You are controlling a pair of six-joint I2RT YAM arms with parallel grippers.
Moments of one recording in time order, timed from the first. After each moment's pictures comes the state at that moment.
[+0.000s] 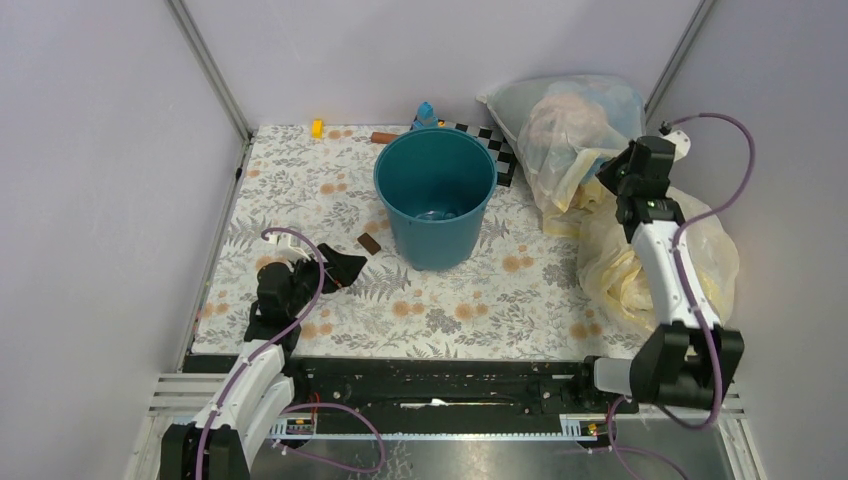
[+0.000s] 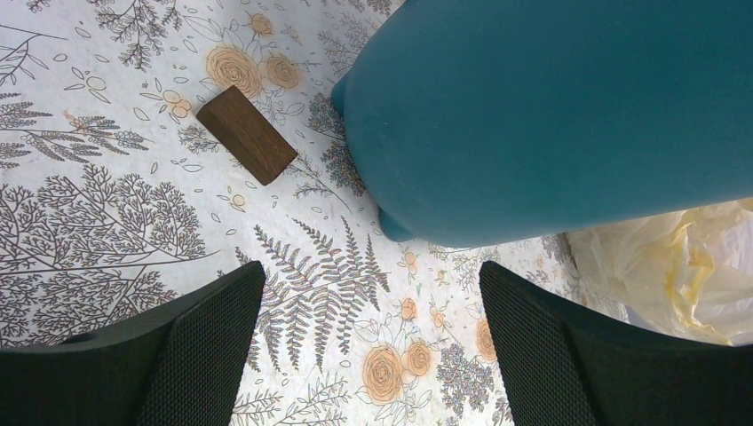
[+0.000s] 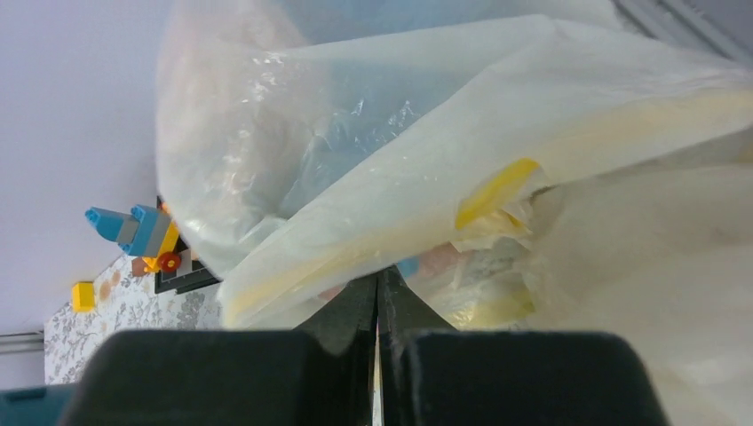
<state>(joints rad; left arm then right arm) -0.07 0.71 0.15 0.31 0.42 -0.67 -0.11 1.34 1.11 -0.19 0.08 0.61</state>
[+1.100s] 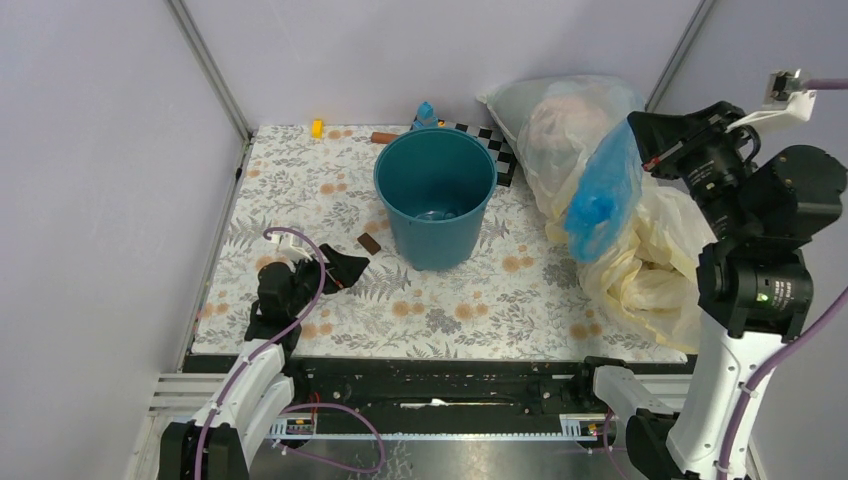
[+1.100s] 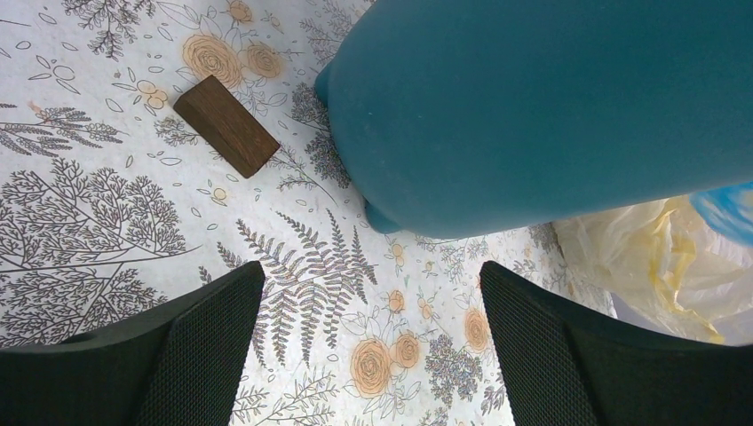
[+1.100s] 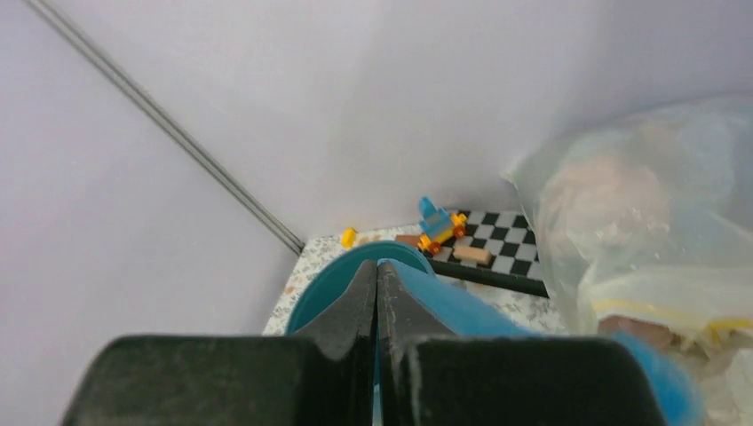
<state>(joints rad) -0.08 0.72 0.15 0.32 0.44 -0.69 -0.10 1.00 1.77 -0.69 -0.35 0.56</state>
